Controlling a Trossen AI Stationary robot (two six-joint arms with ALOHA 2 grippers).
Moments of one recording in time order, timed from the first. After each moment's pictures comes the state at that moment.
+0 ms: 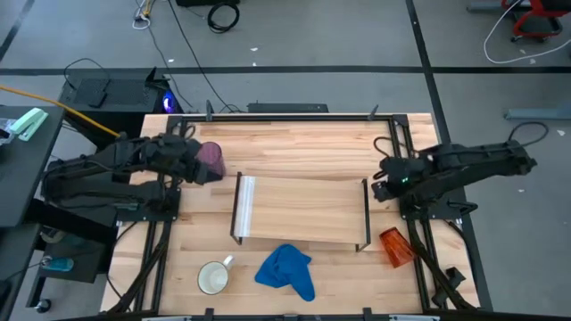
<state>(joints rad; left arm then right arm) 0.14 0.73 0.89 -0.77 0.11 -1.06 0.15 0.75 0.81 -1.11 -0.03 1.35</state>
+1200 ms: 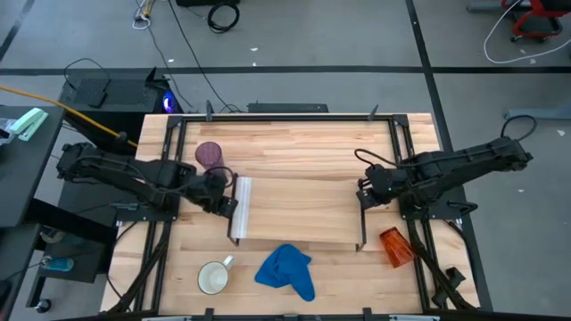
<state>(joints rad) -0.19 1.09 0.89 -0.78 0.02 -1.32 0.18 0.90 0.78 -0.94 0.00 1.37</state>
